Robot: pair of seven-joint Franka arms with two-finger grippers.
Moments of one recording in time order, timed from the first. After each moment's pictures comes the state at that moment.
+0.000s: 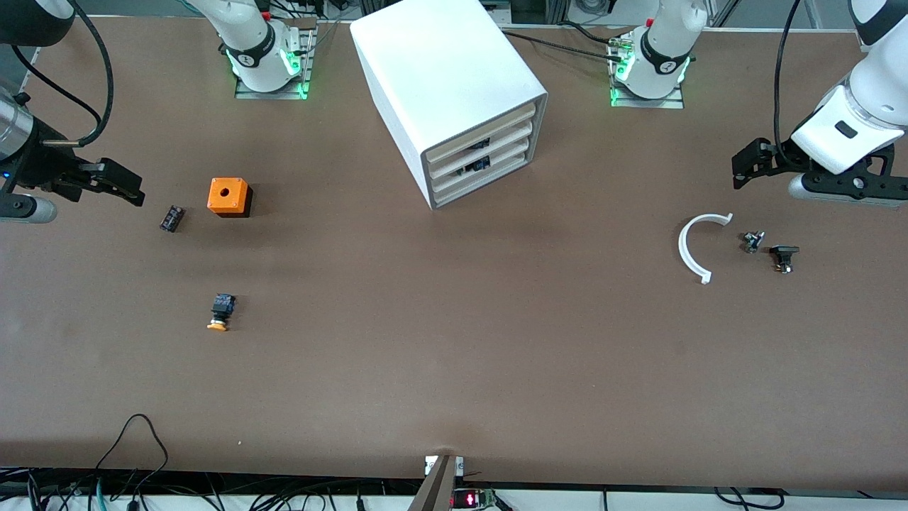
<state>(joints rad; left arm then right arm) -0.05 -0.03 -0.04 -1.70 0.03 1.66 0.00 0.04 0.12 0.03 -1.47 -0.03 1.58 0.13</state>
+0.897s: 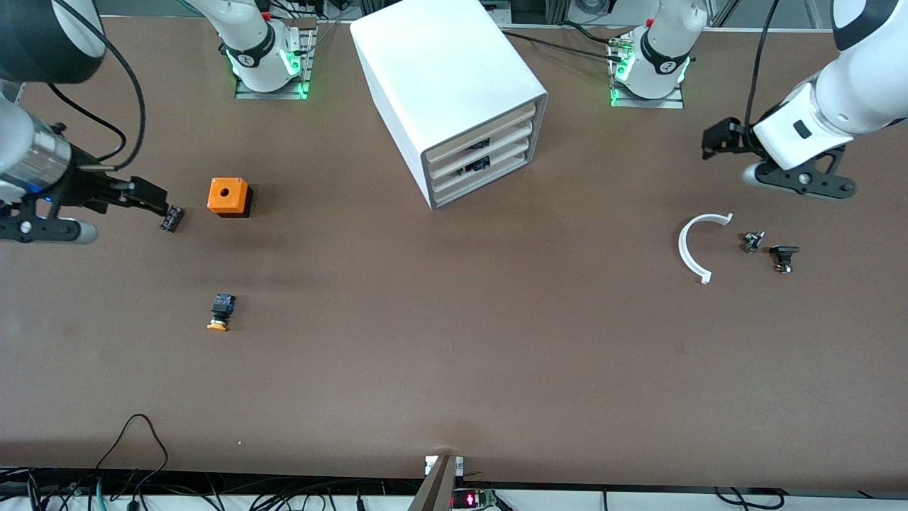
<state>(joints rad) -0.07 0.01 -0.06 -1.67 -0.09 1.40 0.08 0.07 0.20 0.03 -1.47 -0.03 1.57 0.12</state>
